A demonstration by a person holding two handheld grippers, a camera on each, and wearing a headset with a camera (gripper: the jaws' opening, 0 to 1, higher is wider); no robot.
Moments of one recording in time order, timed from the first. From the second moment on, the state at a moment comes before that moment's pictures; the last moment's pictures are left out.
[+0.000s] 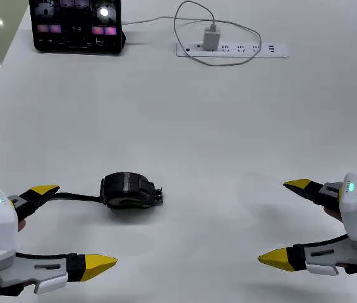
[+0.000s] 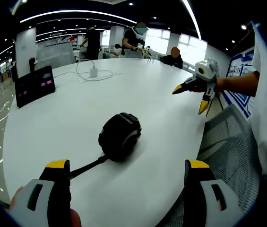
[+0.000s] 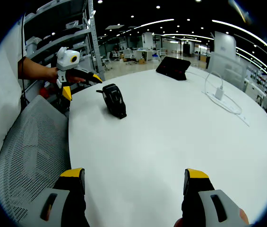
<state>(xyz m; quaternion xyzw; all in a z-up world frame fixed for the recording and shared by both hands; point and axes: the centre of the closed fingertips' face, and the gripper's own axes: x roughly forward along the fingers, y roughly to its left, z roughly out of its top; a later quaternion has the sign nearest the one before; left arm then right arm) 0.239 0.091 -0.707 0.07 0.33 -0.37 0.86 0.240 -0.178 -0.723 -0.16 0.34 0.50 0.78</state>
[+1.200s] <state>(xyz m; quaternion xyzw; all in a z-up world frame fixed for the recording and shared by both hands) 0.244 0.092 -0.706 0.08 0.33 -0.38 0.86 0.247 -0.171 -0.722 -0.16 0.33 0.51 0.78</state>
